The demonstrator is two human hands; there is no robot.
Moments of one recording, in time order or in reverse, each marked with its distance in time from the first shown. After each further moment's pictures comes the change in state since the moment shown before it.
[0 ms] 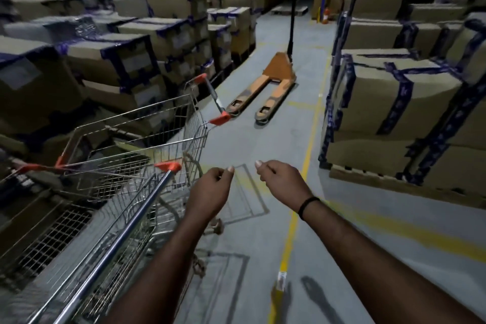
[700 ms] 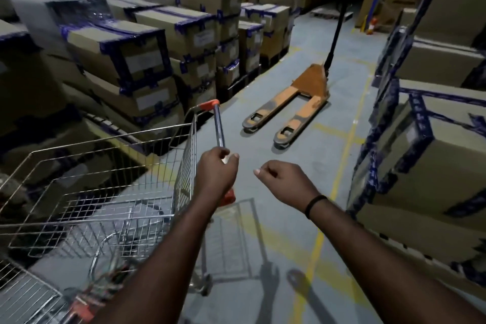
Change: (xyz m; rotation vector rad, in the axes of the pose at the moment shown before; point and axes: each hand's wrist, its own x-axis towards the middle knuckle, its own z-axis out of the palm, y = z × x) left_hand 0.414 0.054 0.045 -0.062 0.275 -0.066; right_hand 0.420 0.028 -0.001 -0.174 -0.219 -0.167
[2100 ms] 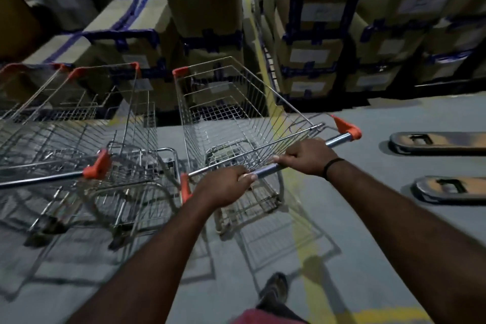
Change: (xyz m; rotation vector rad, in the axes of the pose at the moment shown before) left_hand -0.024 -0.008 0.104 0.457 -0.014 -0.559; right_hand 0.262 0.101 0.045 -0.571 -0.621 -1.030
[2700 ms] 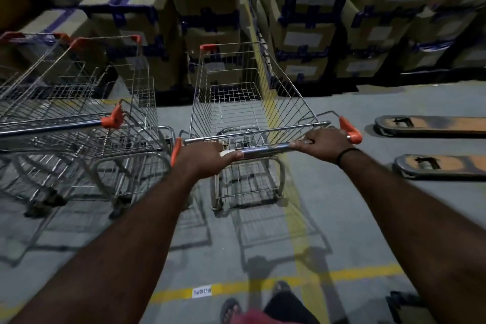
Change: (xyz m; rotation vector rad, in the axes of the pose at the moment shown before) left_hand -0.087 -0.031 0.004 0.352 0.013 -0.103; right_hand -0.112 -0.017 0.012 -0.020 -0.034 0.167
